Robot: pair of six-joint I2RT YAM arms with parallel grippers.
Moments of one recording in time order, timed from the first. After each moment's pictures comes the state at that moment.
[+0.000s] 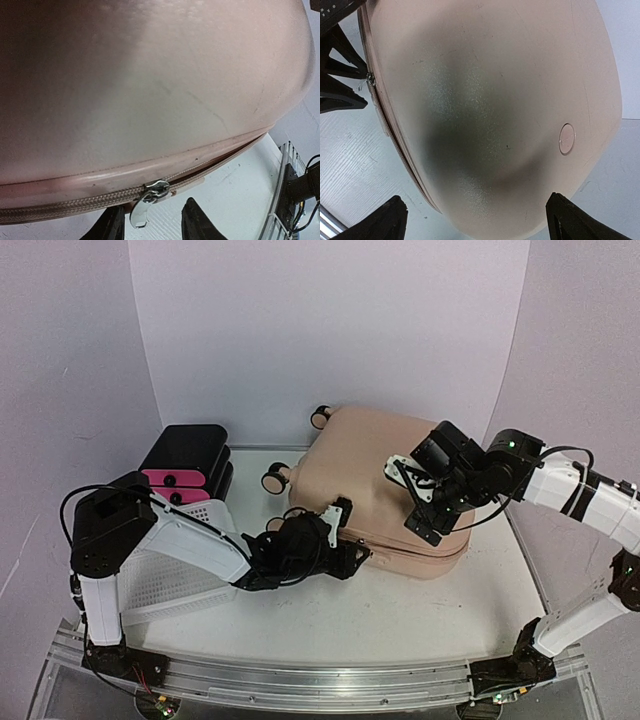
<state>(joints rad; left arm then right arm) -1.14 1.96 1.07 0.49 -0.10 -0.57 0.91 1.38 1.33 -1.03 0.46 -0.21</state>
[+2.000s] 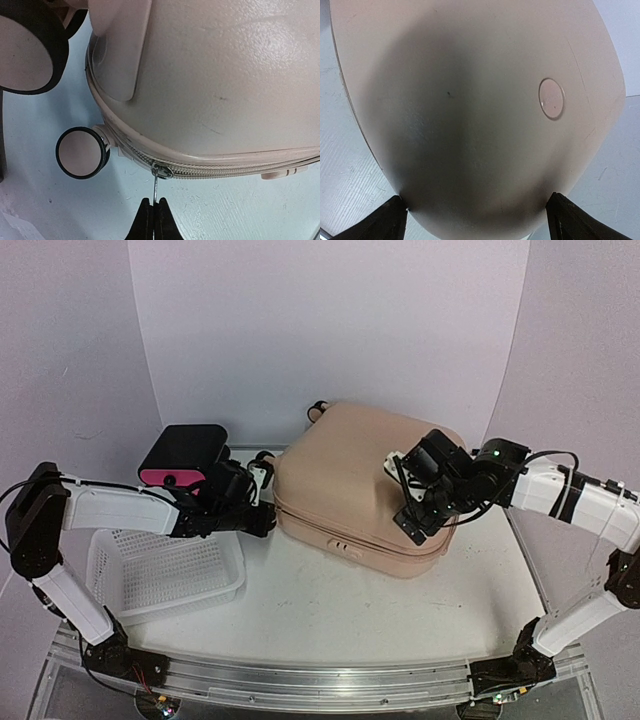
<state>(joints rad) -0.80 1.59 0.94 0.00 -0.13 -0.33 0.90 1.42 1.27 -0.92 0.50 -0.04</state>
